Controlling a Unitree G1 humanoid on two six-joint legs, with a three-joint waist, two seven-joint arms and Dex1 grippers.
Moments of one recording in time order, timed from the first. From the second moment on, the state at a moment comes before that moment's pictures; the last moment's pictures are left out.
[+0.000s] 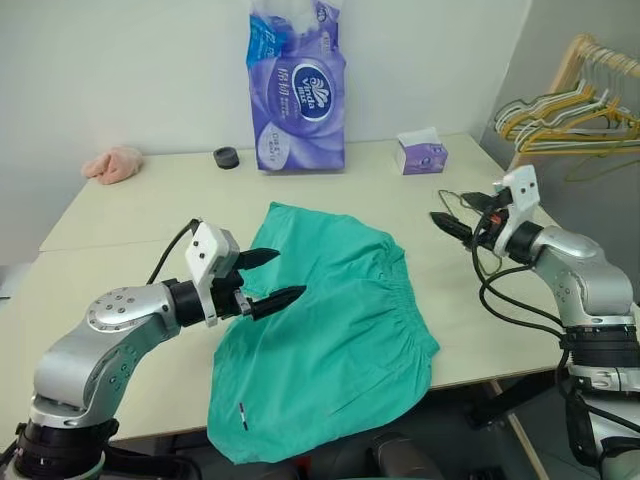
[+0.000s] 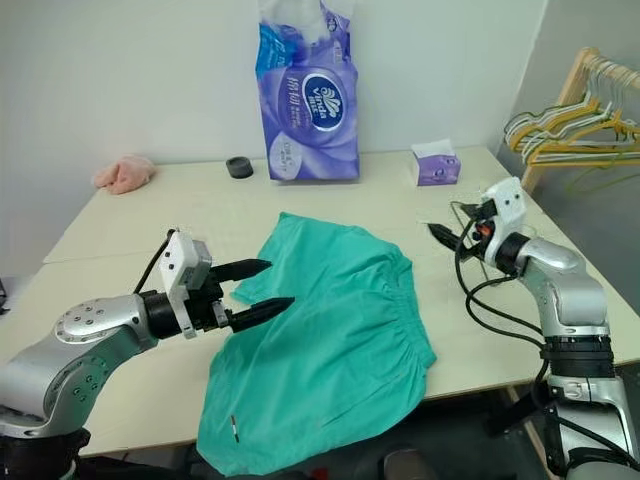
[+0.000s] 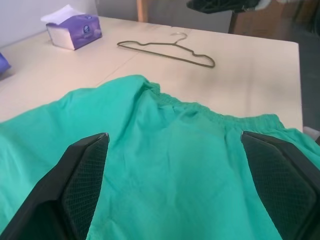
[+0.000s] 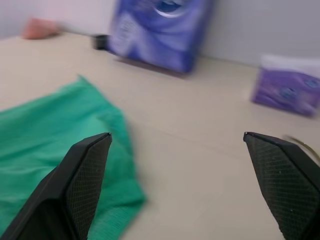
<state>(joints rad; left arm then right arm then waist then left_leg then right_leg) -0.19 0.72 0.14 -0.46 -0.66 0.74 -0.74 -0.57 -0.55 -0.14 0.21 0.31 0.50 0.59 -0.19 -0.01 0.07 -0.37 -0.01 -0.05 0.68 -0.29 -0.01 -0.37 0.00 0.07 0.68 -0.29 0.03</state>
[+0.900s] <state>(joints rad) -0.35 0.77 0.03 -0.30 -0.56 0.58 -1.01 -0.96 -0.52 -0.05 1.27 -0.02 0.18 0.43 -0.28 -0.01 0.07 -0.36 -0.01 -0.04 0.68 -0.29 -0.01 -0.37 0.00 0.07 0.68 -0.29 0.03</state>
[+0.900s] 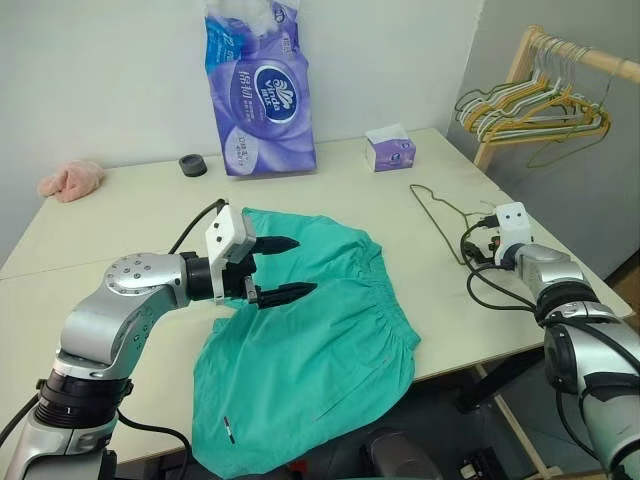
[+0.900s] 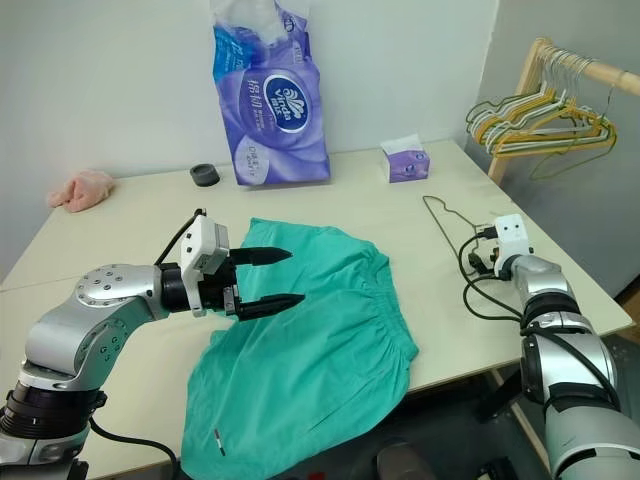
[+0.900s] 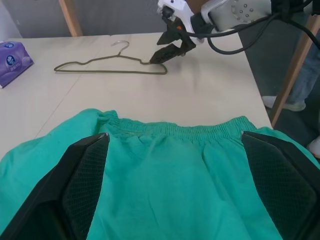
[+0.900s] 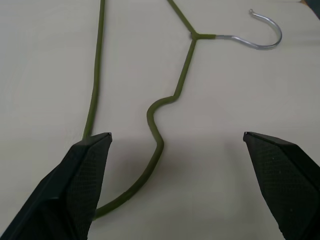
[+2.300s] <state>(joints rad) -0.44 0.70 0.16 -0.04 -0.47 0.52 -0.79 -0.64 -0.49 0.01 0.53 -0.06 0.07 0.50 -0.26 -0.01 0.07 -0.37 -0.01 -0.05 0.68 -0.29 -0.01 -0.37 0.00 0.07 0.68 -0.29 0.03</state>
